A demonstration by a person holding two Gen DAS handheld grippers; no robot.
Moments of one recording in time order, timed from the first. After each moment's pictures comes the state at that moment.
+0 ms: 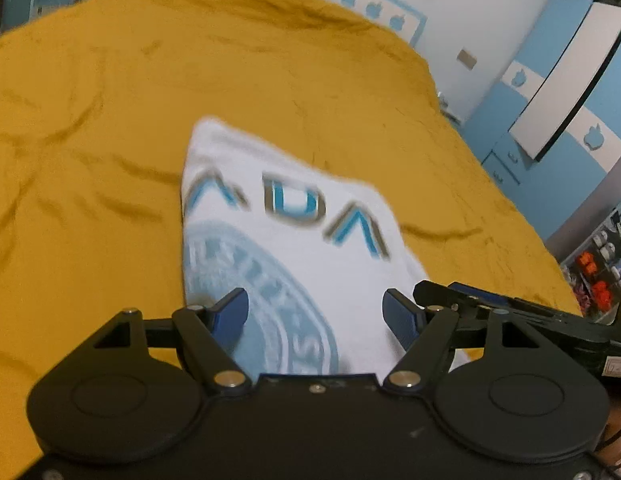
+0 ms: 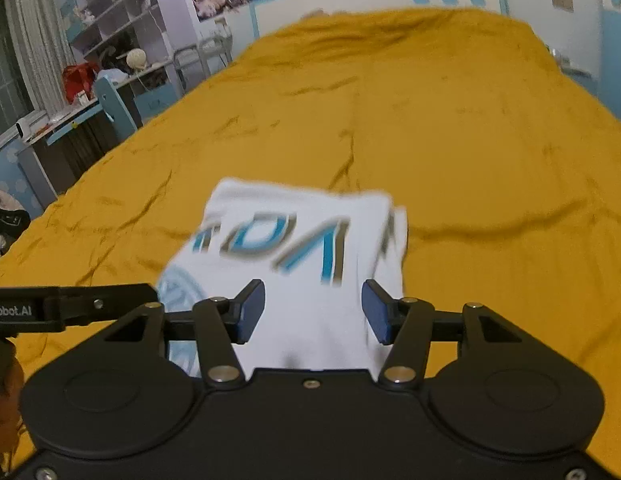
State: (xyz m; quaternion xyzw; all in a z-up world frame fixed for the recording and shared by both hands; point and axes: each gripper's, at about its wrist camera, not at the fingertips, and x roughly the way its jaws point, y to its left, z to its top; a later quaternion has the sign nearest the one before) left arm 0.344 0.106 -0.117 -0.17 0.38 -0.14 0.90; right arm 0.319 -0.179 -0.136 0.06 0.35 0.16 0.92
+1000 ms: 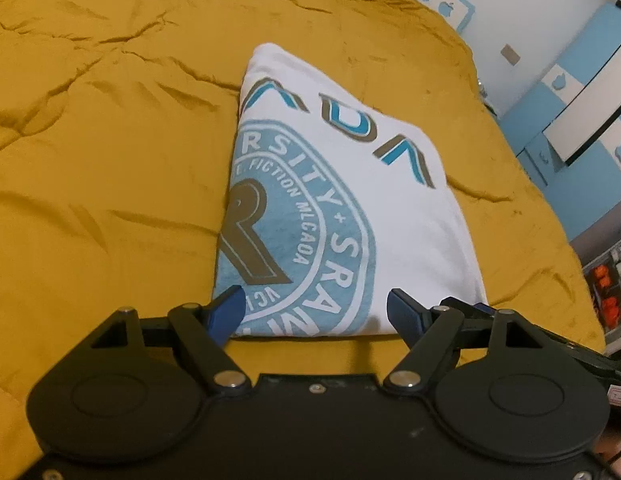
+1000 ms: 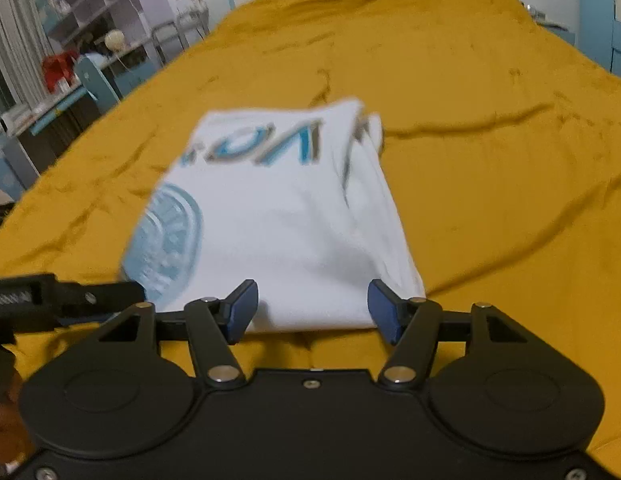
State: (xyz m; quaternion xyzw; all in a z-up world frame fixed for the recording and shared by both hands) left arm 0.298 0.115 -0.159 -0.21 0.42 -0.10 0.88; right arm 0.270 -0.186 -0.180 0.07 0.38 0.14 0.91
